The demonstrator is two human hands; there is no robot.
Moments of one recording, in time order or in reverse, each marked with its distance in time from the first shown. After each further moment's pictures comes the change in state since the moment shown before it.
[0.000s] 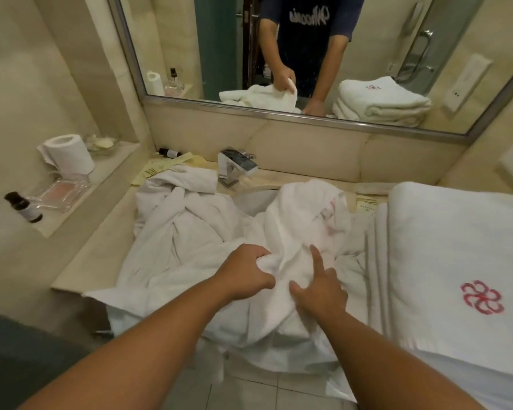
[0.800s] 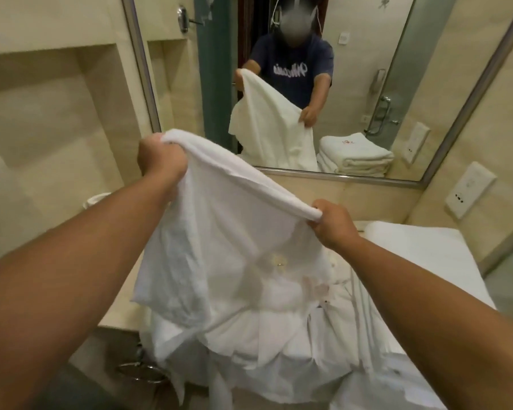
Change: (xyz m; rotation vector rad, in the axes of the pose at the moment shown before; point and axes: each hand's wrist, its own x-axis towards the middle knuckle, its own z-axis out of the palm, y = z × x) left_hand -0.041 0.155 -0.263 -0.414 1.068 -0.102; right_hand 0.009 -0.114 -0.233 0.071 0.251 -0.322
